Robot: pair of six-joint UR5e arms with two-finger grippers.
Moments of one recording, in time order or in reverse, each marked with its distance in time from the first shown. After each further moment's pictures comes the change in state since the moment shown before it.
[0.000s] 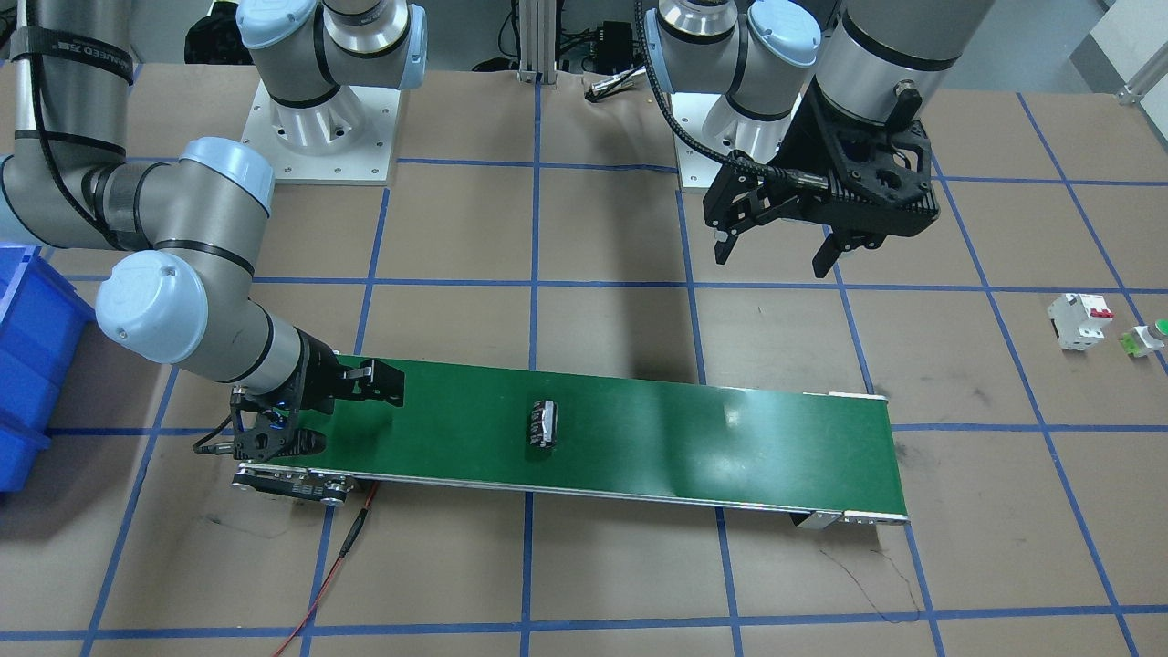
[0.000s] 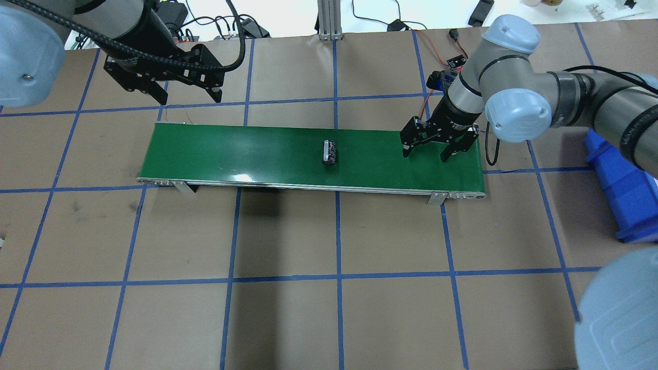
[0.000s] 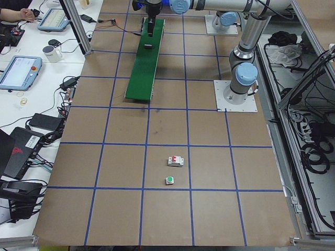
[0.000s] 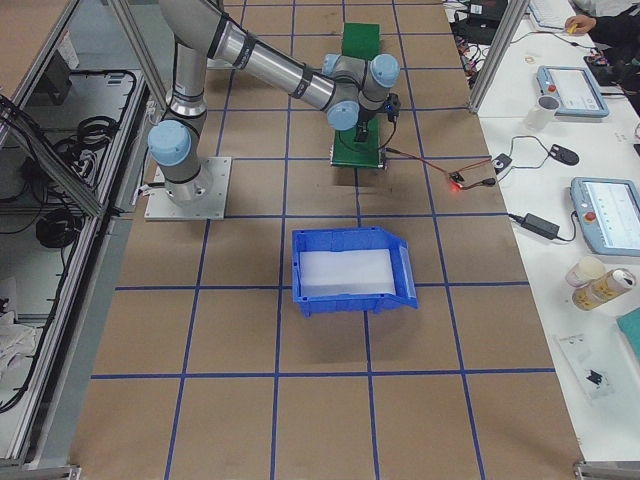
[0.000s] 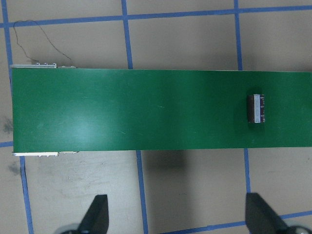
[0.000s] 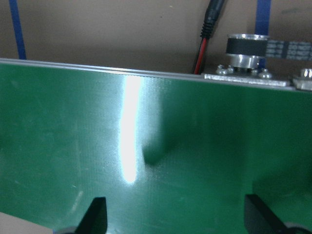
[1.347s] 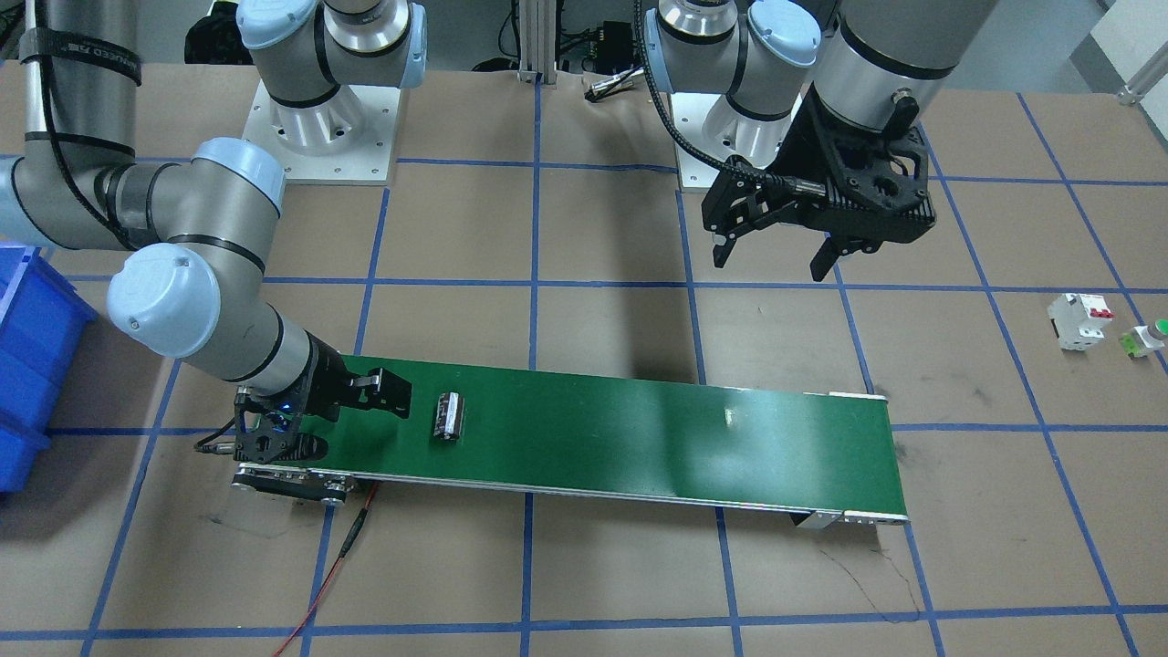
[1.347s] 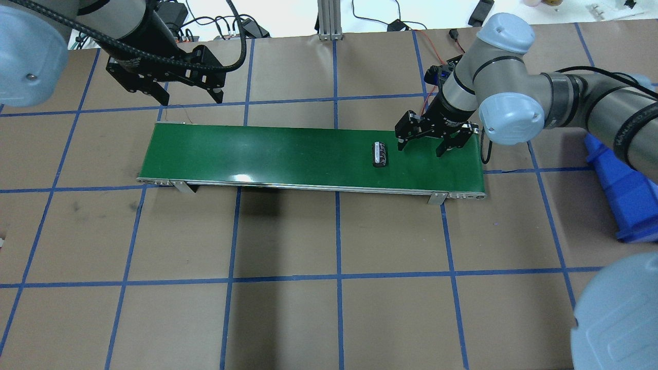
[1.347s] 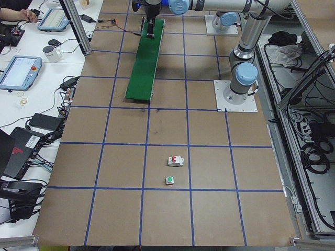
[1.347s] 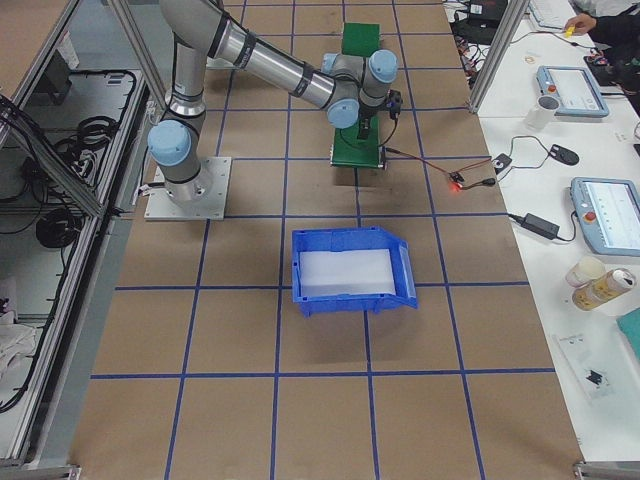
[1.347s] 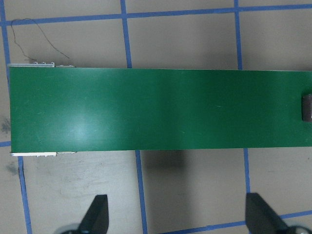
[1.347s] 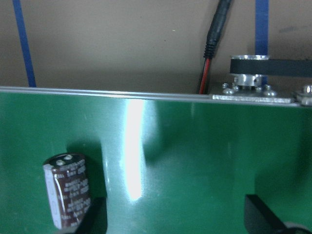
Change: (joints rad) left arm 0.000 -0.006 -0.001 0.000 -0.003 0.000; right arm 0.019 0.001 0.001 -0.067 -0.002 0.088
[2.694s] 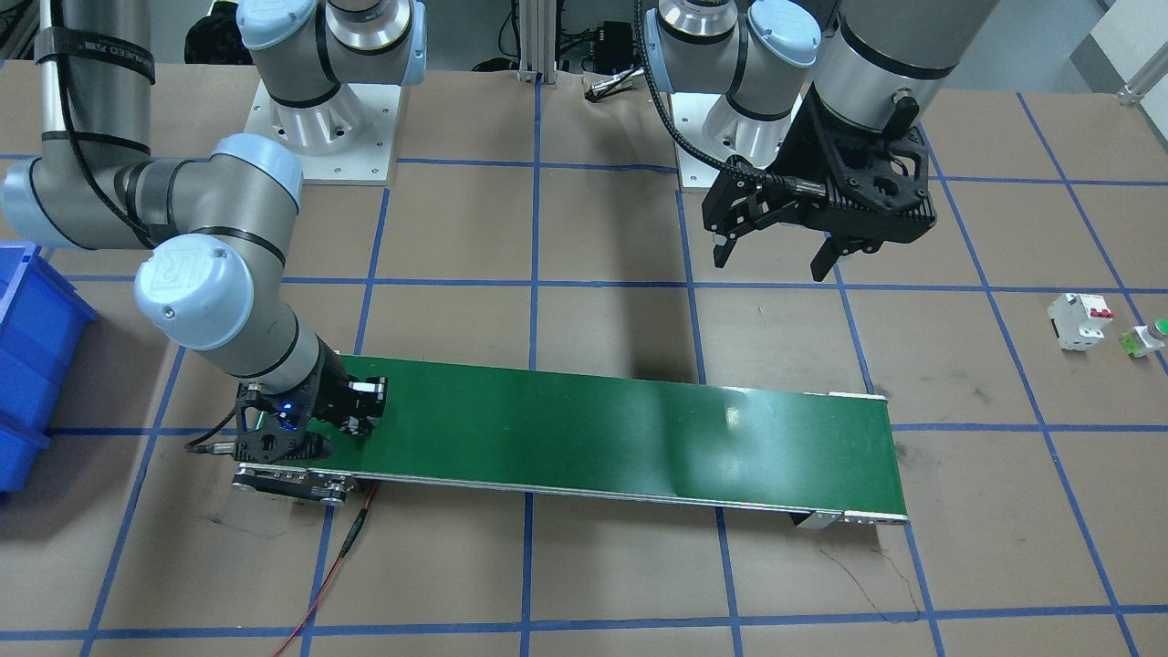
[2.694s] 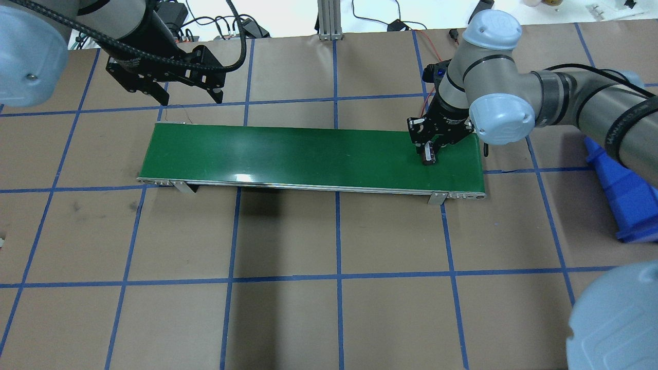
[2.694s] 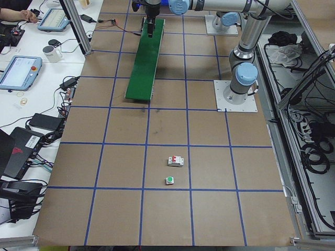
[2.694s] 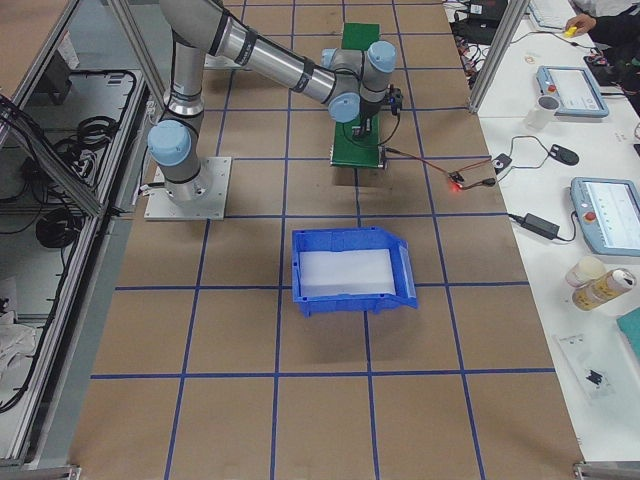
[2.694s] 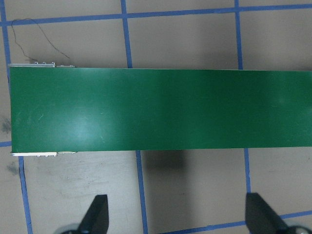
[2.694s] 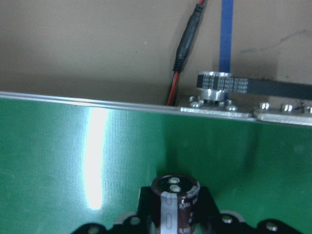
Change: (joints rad) left arm 0.000 0.000 0.000 0.000 0.001 0.001; right arm 0.032 -0.001 -0.012 -0.031 -0.148 -0.014
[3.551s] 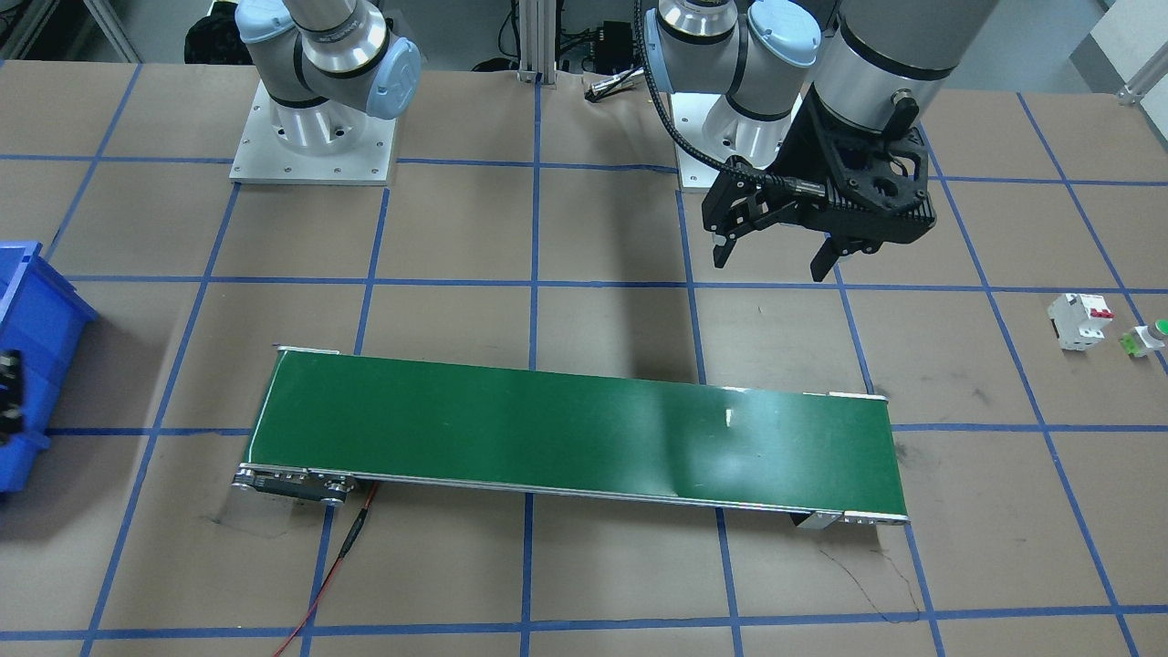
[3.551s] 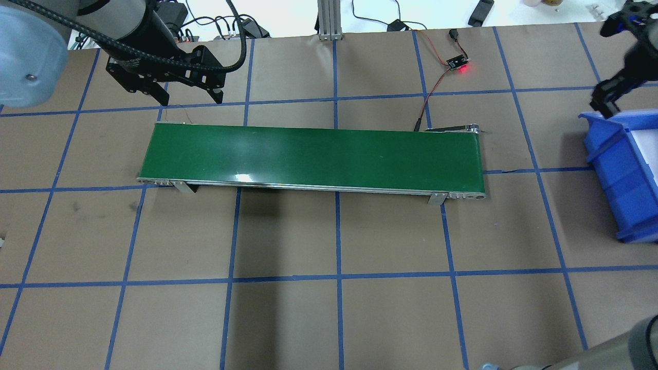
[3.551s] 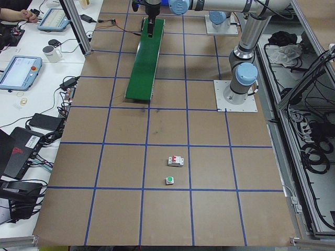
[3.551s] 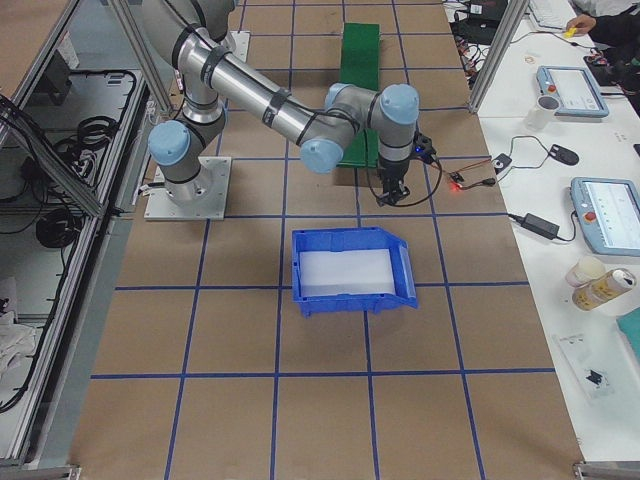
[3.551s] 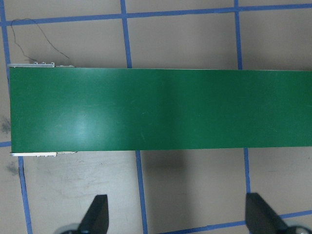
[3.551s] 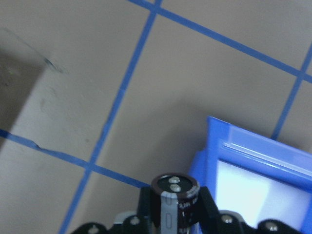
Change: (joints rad) left arm 0.000 0.000 0.000 0.000 -0.001 0.001; right arm -0.486 -0.061 -0.134 0.030 -0.113 -0.865
